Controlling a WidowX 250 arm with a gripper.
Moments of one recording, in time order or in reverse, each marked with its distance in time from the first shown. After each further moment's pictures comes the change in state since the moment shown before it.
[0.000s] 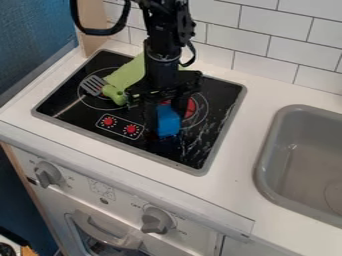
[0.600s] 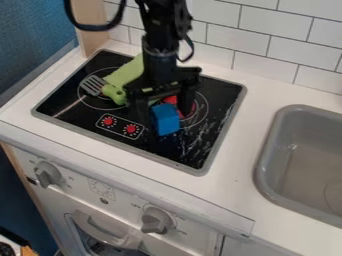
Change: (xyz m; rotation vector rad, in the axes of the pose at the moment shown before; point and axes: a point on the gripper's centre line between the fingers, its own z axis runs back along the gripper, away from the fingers) arm 0.000 0.004 0.017 -0.029 0.023 0.001
